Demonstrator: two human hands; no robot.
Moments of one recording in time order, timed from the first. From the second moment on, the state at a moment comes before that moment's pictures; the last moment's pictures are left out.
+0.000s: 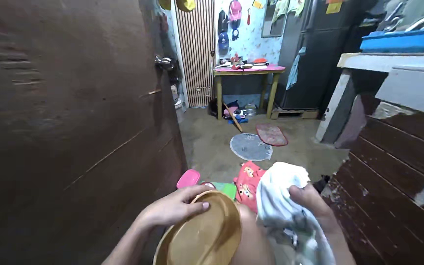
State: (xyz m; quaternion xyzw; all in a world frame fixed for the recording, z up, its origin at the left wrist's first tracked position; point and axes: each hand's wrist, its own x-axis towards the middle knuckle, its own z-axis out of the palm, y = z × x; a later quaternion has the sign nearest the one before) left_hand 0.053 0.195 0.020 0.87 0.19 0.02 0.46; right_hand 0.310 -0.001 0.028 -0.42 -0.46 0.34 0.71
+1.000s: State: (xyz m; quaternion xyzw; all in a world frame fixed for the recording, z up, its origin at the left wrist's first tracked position) left_hand 0.113 0.244 -0.042 0.75 0.16 0.05 0.65; right_hand 0.323 0.088 0.028 0.00 -0.34 0.67 0.66
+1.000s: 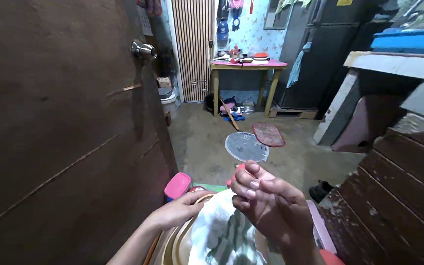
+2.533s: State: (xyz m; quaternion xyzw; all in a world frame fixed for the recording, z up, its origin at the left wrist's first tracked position) left_hand 0.069 0.043 0.031 0.64 0.08 0.57 0.50; right_hand 0.205 0.019 0.021 -0.01 -0.41 0.50 0.76
